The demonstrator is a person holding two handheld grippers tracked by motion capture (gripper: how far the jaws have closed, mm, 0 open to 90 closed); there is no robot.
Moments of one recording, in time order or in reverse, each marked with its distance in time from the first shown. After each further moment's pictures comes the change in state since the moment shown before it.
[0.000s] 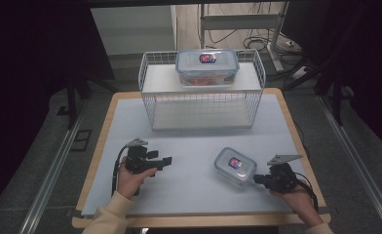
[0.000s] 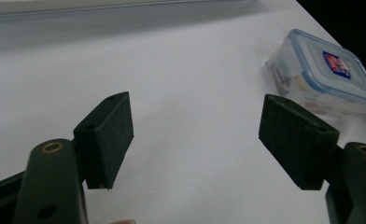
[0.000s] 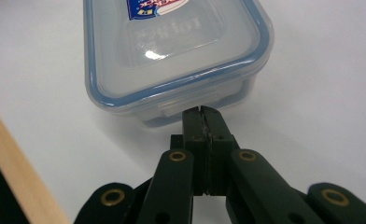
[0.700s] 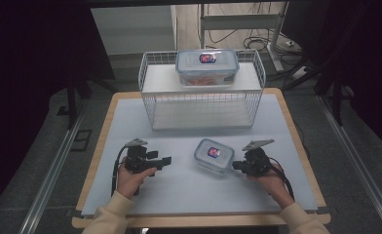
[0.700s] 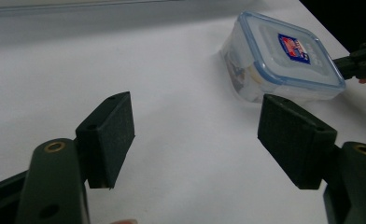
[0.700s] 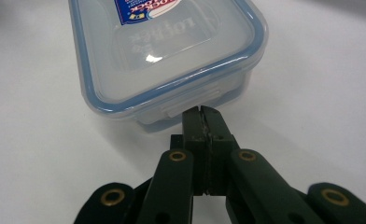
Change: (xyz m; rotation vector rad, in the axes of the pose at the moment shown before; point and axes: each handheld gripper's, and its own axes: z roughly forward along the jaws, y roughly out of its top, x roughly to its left) left arm 0.004 -0.001 0.002 0.004 -0.005 -0.015; right arm 0.012 0.053 0.053 -0.007 0.014 -0.042
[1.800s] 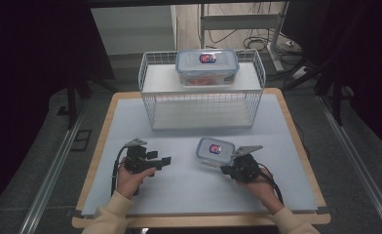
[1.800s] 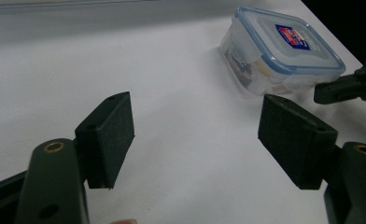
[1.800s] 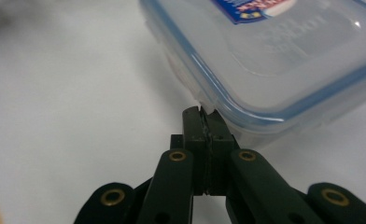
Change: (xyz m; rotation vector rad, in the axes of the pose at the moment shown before) left arm 0.002 -0.001 0.000 0.004 0.002 -0.003; right arm 0.034 0.002 0.012 -0.033 0.021 -0.041
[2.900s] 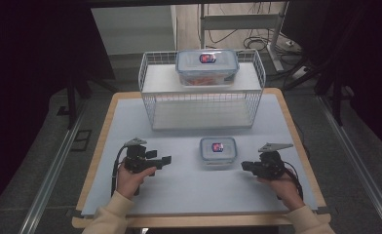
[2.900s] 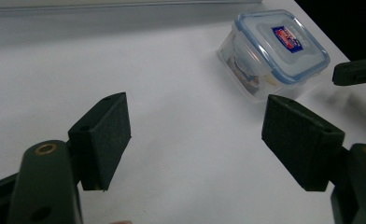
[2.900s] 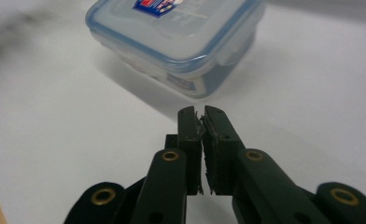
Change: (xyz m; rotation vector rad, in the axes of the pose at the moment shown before) left arm -0.003 0.002 -0.002 -0.012 0.004 -0.019; right arm -0.048 -0.025 -0.046 -0.066 -0.008 0.130
